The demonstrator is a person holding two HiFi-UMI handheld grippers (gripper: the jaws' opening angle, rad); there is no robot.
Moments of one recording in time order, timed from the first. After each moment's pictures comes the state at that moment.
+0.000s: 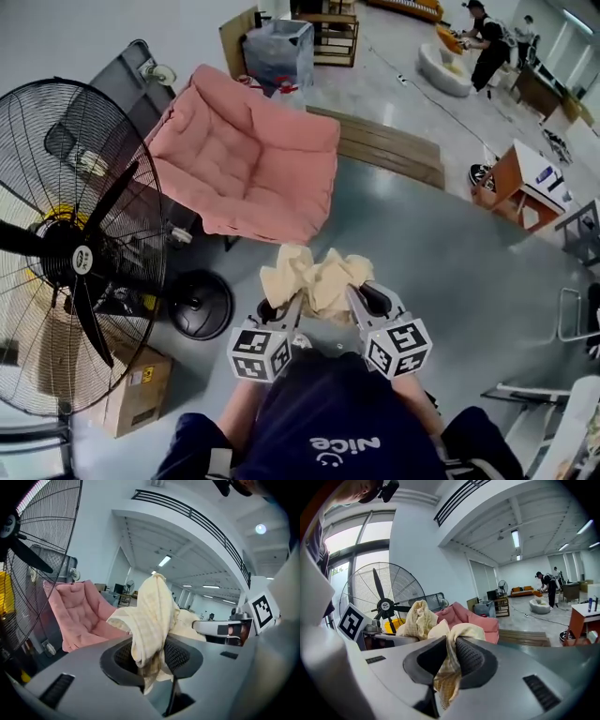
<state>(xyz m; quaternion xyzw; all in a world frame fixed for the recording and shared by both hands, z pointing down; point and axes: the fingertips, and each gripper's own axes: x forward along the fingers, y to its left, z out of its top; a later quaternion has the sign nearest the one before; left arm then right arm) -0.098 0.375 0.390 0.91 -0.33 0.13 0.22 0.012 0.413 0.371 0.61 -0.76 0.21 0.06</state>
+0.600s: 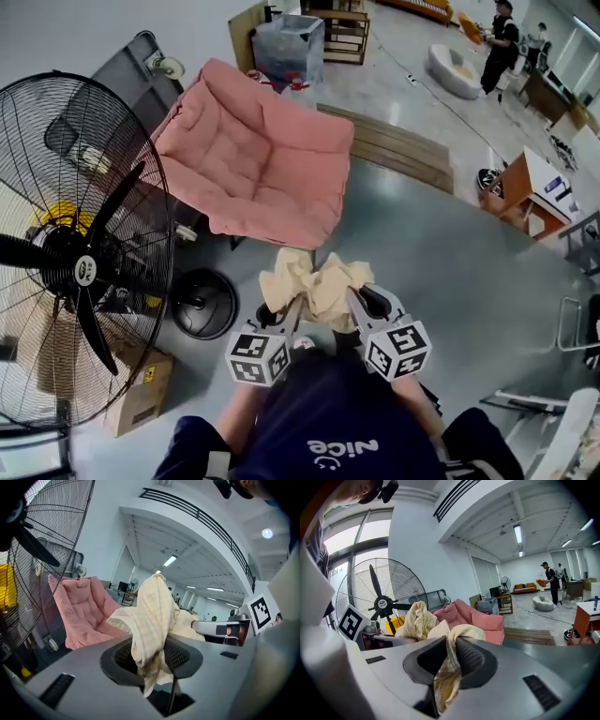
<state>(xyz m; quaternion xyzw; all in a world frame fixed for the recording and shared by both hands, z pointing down) -0.124 0.334 0.404 0.90 -0.35 0.13 0.25 -0.010 0.366 0.384 0.59 -0.77 0.22 0.07</state>
